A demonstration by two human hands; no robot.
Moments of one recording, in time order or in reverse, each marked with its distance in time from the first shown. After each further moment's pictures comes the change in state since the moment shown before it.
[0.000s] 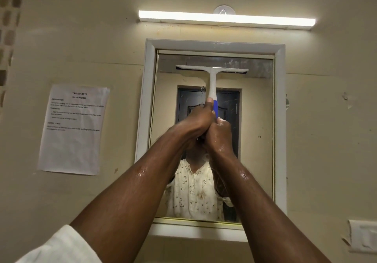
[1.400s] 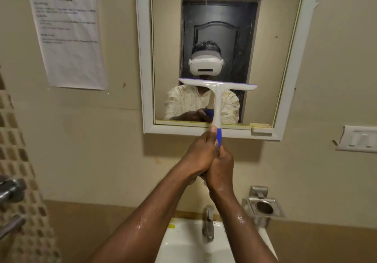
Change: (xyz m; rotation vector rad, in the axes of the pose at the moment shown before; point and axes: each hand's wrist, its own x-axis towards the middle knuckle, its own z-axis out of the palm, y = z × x) left_hand -0.163 -0.197 0.072 -0.078 -0.045 -0.249; right_hand -0.217 0.155 -0.052 -0.056 -0.014 0.260
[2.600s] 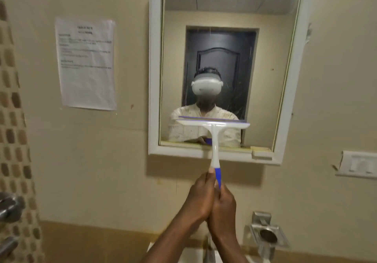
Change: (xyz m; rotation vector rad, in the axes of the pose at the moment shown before) left_hand -0.031 -0.034 0.010 -0.053 0.060 -0.023; right_hand -0.028 0.028 -0.010 -0.095 0.008 -0.036
